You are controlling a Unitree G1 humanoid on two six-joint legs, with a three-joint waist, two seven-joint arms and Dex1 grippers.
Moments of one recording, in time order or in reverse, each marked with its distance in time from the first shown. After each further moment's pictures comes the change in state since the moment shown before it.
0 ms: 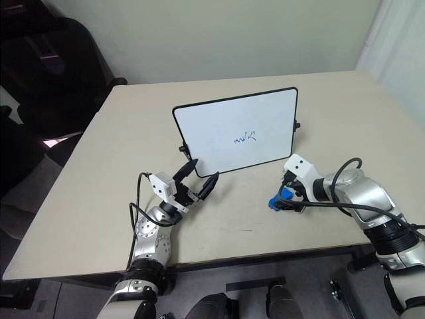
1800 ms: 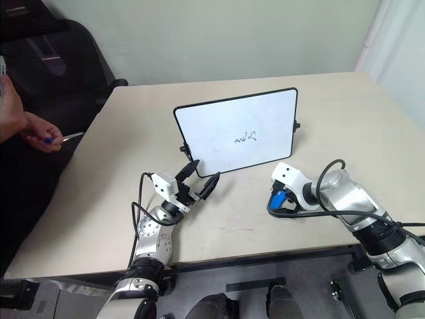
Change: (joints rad) left arm -0.023 0.000 -0.004 0.041 0.000 0.010 0.009; right arm -0.024 0.030 0.108 -0.042 -0.126 -0.006 0.039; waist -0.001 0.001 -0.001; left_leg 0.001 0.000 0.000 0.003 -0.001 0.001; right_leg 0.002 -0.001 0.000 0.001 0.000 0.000
